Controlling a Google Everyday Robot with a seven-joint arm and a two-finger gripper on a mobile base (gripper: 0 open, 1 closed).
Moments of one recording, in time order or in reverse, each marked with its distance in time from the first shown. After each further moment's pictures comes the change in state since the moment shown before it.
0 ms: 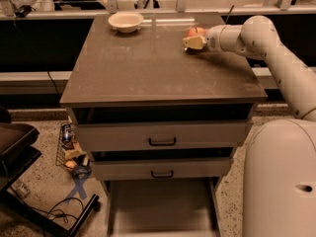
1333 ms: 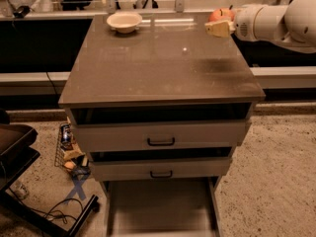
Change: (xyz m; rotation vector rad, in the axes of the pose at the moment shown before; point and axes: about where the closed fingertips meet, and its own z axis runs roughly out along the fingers) arm -0.065 0.024 -0.131 0.070 -0.061 -0.119
